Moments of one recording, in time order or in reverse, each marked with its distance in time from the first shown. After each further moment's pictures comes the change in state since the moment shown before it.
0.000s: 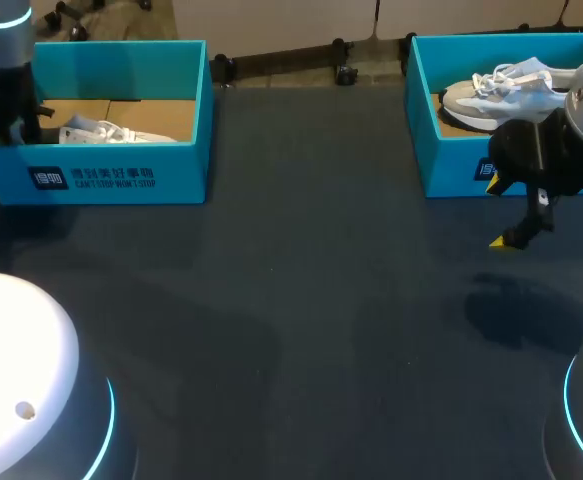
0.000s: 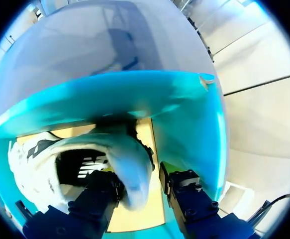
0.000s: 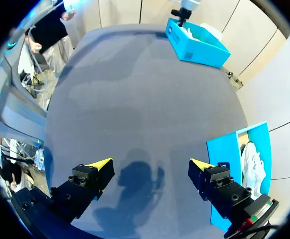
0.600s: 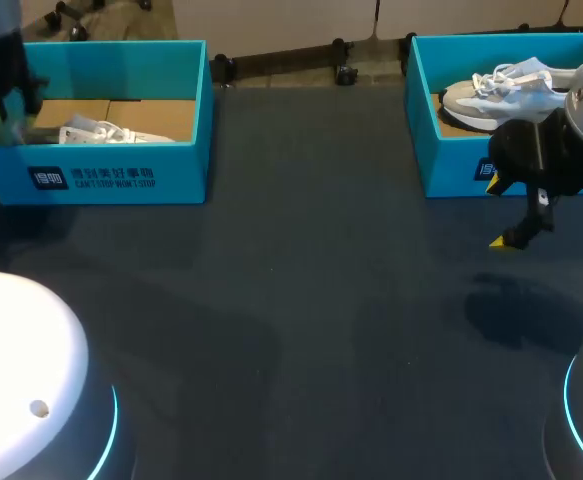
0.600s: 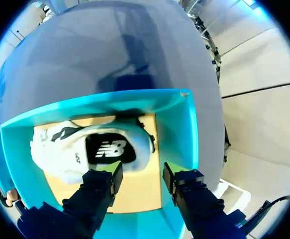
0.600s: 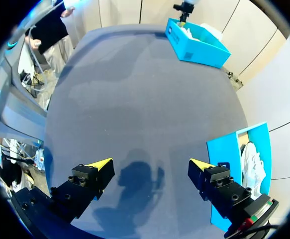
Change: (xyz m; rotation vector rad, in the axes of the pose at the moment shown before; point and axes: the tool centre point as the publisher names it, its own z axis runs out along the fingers) left arm -0.002 0.008 -0.054 -0.043 -0.054 -0.059; right arm 0.000 0.000 0.000 0.000 0.000 0.000
